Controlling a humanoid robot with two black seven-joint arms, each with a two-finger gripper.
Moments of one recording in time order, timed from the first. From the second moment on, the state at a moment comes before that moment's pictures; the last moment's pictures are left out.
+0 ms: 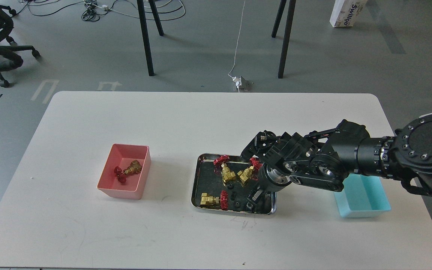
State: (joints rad) left arm -1.07 0.75 -0.72 -0.98 0.60 0.02 -0.31; right arm 1.29 0.00 -0.60 0.87 -1.31 0.49 0.13
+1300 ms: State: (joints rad) left arm -1.05 0.75 -0.74 -0.98 0.61 0.02 -0.31; right arm 1.31 -1.01 -0.46 1.36 -1.26 0.49 0.13
